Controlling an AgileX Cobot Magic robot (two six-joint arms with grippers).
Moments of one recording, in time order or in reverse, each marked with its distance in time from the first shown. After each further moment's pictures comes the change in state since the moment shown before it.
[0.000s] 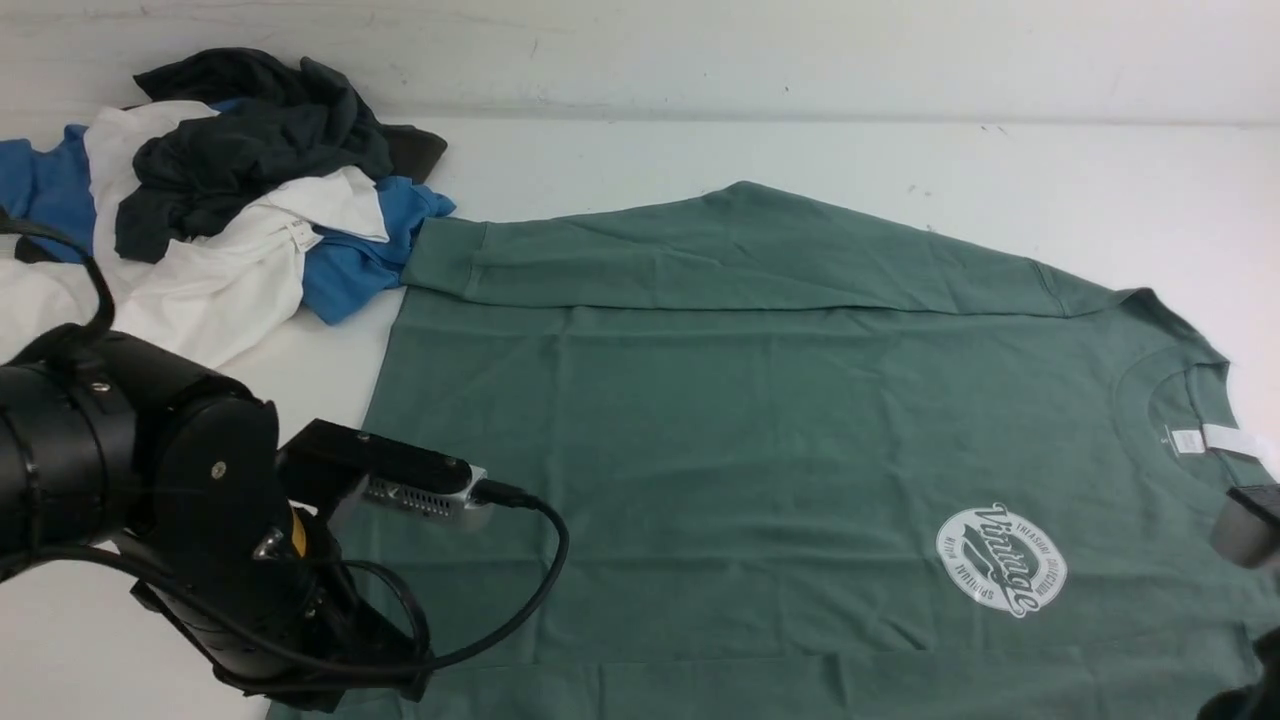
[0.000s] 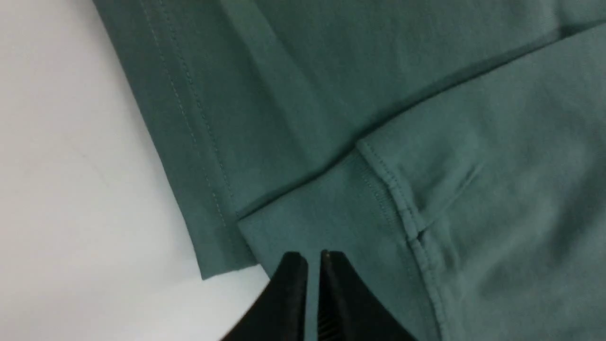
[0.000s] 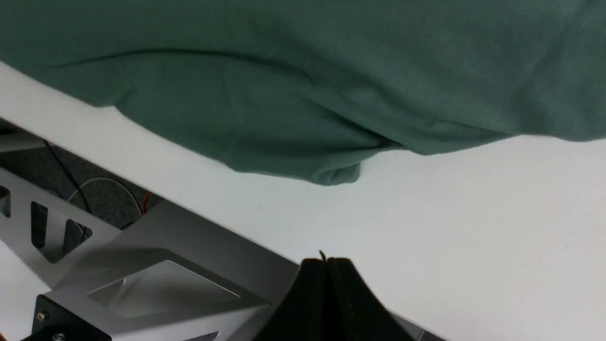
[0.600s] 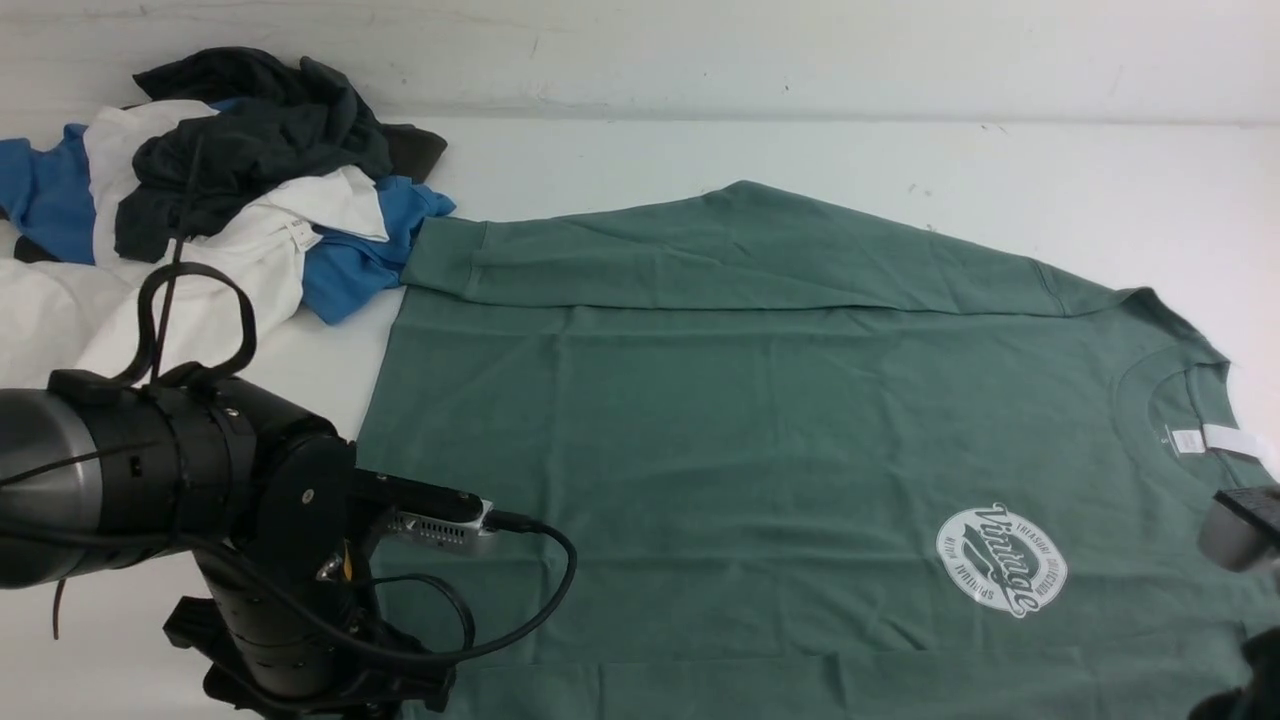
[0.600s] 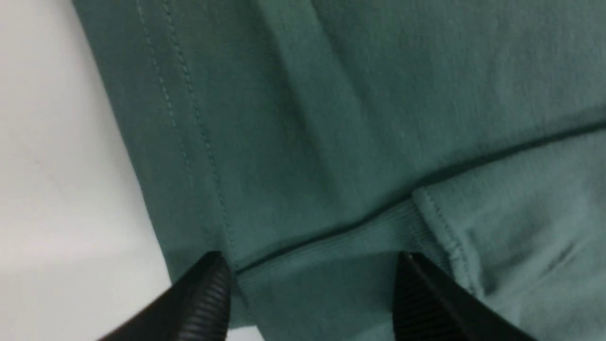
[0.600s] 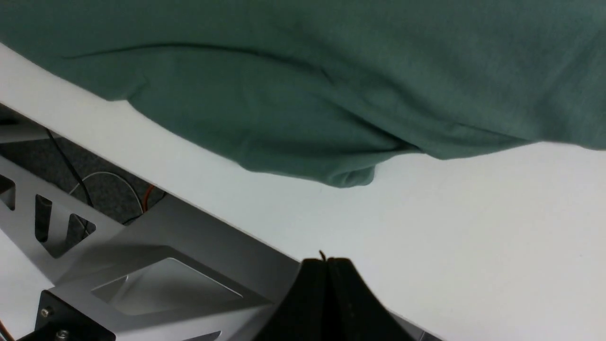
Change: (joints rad) right arm 0.017 0.000 0.000 0.004 -0.012 0.003; left arm 0.000 0.162 -0.002 0.034 -0.050 -0.122
